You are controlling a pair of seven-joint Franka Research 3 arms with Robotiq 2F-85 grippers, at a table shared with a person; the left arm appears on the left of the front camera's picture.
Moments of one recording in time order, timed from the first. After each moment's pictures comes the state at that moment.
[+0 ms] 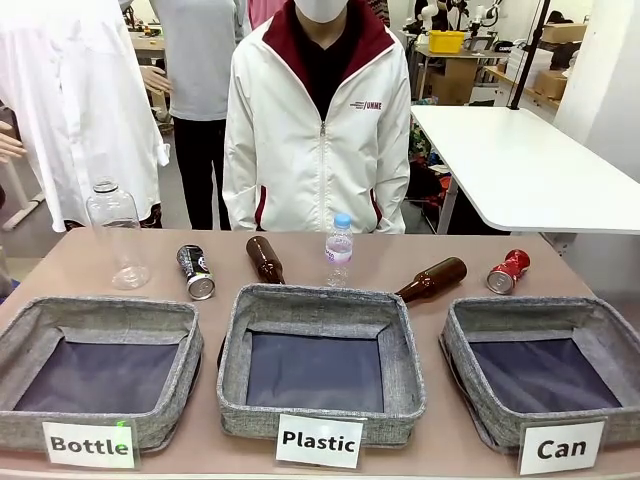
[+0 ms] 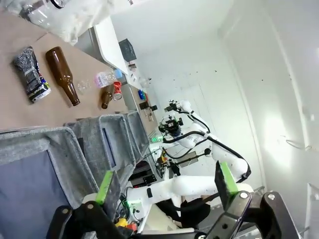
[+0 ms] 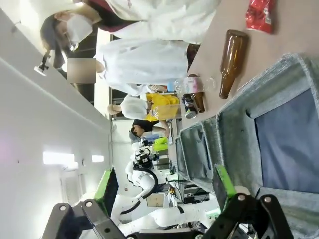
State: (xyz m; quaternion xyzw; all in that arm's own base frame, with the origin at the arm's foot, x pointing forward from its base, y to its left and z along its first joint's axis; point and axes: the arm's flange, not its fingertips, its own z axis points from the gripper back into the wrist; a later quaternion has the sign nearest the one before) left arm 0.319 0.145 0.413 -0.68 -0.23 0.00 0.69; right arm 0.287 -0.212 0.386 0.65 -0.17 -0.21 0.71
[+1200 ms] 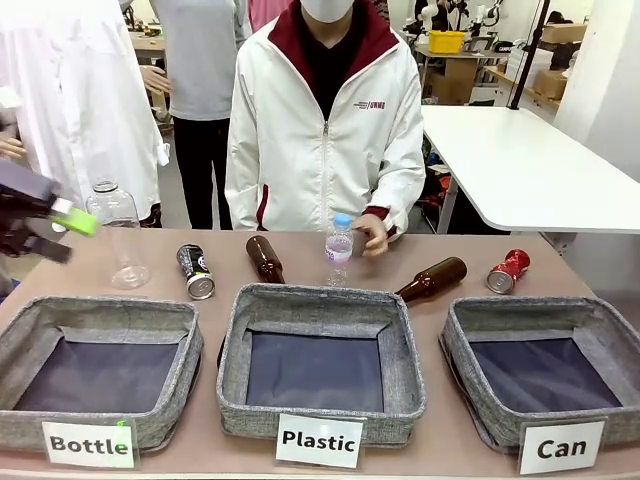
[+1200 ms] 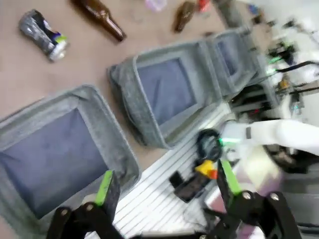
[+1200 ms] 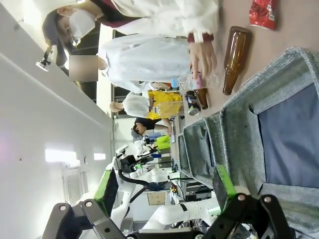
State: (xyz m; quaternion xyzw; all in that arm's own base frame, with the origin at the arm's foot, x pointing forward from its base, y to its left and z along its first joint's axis) left arm 0.314 -0.062 0.530 -0.35 -0.15 -0.16 0.91; right arm 0.281 -0.213 0.390 0.66 -0.17 -0.21 0.71
